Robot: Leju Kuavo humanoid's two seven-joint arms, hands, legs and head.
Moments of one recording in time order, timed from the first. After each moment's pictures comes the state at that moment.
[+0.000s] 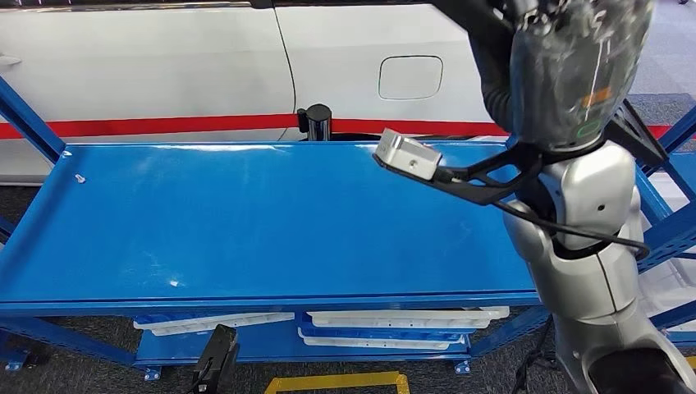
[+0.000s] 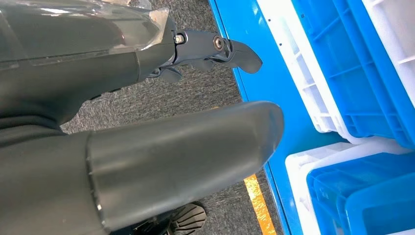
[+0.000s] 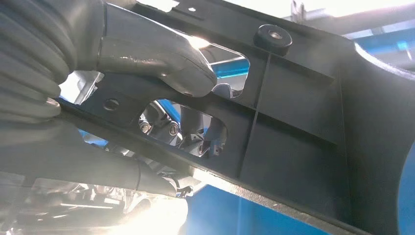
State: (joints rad) left arm -0.22 -0.21 0.24 -0.23 -0.69 0.08 -0.35; right arm -0.80 -0.31 0.43 -1.66 1.33 -0.20 0.04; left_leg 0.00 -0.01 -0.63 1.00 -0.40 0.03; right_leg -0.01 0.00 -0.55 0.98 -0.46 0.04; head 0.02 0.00
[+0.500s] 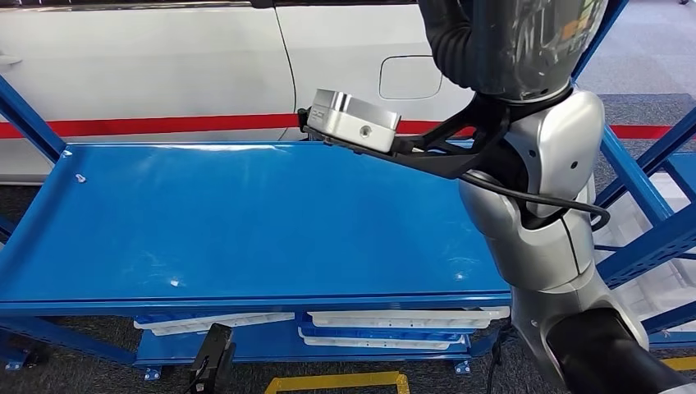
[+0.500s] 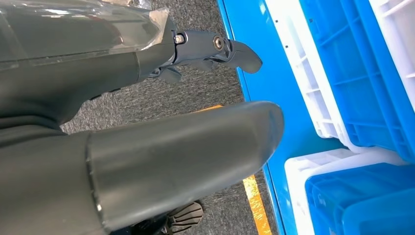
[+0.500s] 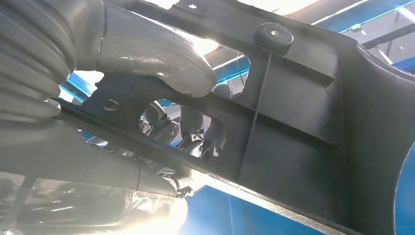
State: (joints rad) left arm -0.23 -0.20 0.25 -0.23 -0.66 0.09 -0.33; right arm -0.92 -0.14 0.51 -1.58 1.26 -0.21 0.05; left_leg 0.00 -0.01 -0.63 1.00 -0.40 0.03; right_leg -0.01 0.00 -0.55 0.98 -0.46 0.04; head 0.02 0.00
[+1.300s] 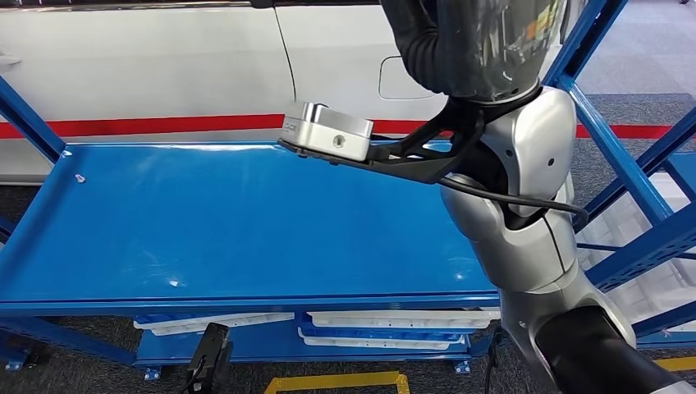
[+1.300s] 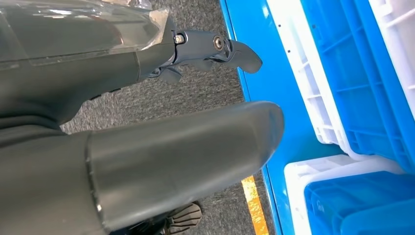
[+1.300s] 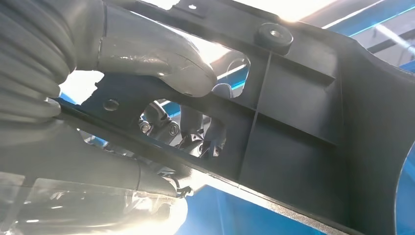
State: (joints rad) left arm -0.23 -0.20 0.25 -0.23 -0.63 0.09 -0.32; right arm -0.93 -0.08 0.54 -1.54 1.21 -0.19 0.03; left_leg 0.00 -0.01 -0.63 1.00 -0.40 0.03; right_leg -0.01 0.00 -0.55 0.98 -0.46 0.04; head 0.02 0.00
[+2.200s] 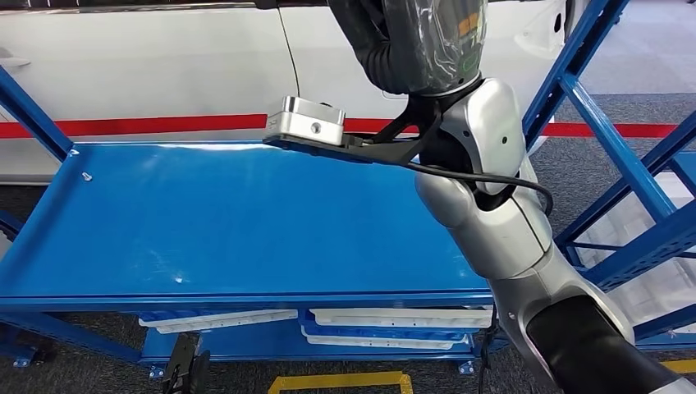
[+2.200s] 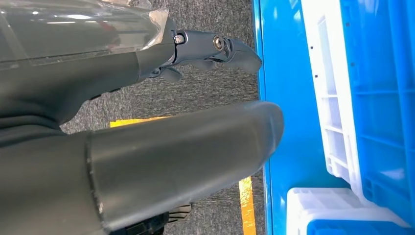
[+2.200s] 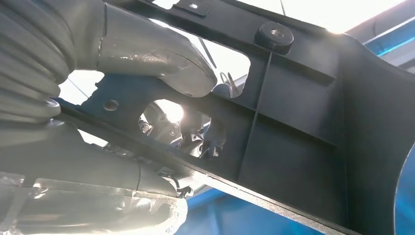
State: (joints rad) left arm -0.21 -0.16 0.34 -0.23 -0.52 0.06 -0.33; right arm -0.95 -0.07 0.60 -1.38 1.06 -0.24 0.00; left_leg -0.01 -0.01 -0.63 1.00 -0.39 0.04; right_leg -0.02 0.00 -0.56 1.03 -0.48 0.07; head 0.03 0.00
